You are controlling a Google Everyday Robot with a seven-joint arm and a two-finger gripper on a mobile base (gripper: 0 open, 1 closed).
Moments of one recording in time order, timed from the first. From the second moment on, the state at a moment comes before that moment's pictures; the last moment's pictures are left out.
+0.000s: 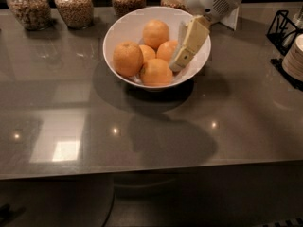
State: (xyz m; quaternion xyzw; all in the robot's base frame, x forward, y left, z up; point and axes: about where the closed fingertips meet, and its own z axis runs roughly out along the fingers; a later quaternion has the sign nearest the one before) arm 0.546 -0.045 1.015 -0.70 0.61 0.13 0.34
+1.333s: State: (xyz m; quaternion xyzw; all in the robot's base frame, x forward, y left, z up) arm 0.584 0.026 0.991 -0.75 0.55 0.15 0.34
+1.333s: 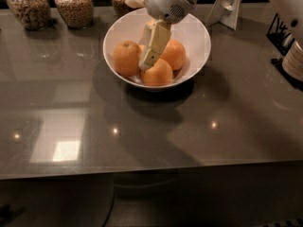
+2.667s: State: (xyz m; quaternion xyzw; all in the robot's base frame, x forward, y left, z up) arm 0.616 0.038 0.941 -0.76 0.53 0.18 0.33
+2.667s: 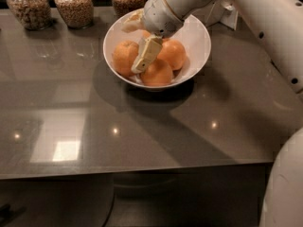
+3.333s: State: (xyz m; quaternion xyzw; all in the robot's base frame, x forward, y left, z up) arm 0.631 0.047 0.919 -0.76 0.53 0.19 0.32
